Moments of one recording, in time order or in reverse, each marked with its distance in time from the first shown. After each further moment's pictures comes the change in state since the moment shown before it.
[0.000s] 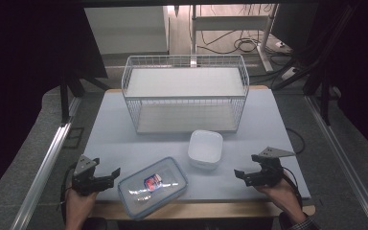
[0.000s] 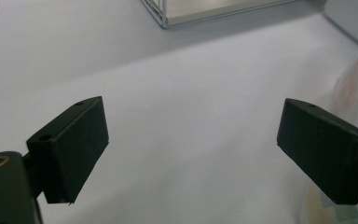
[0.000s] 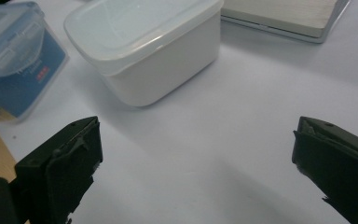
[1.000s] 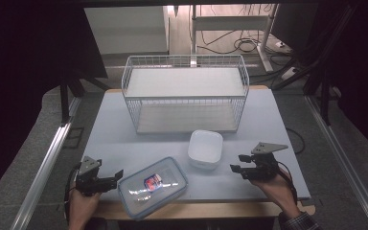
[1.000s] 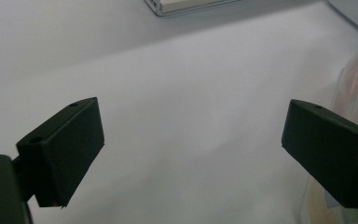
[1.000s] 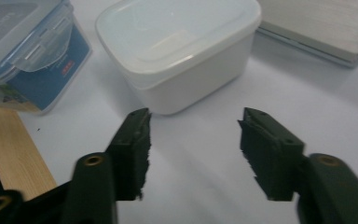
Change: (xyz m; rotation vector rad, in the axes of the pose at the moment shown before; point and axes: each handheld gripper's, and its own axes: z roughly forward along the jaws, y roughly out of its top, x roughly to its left) left arm -0.004 -0.004 0.009 0.027 0.004 -0.002; right arm 0.012 0.027 0.004 0.067 0.066 -0.096
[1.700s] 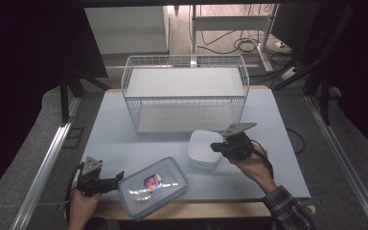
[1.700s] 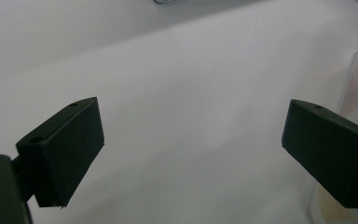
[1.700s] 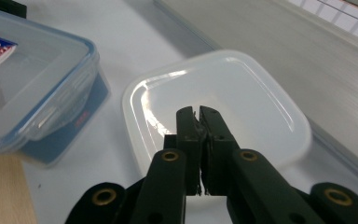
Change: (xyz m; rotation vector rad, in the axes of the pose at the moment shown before) left arm -0.001 -0.002 0.004 0.034 0.007 0.017; right arm 0.019 0.078 0.048 0.035 0.073 -0.186
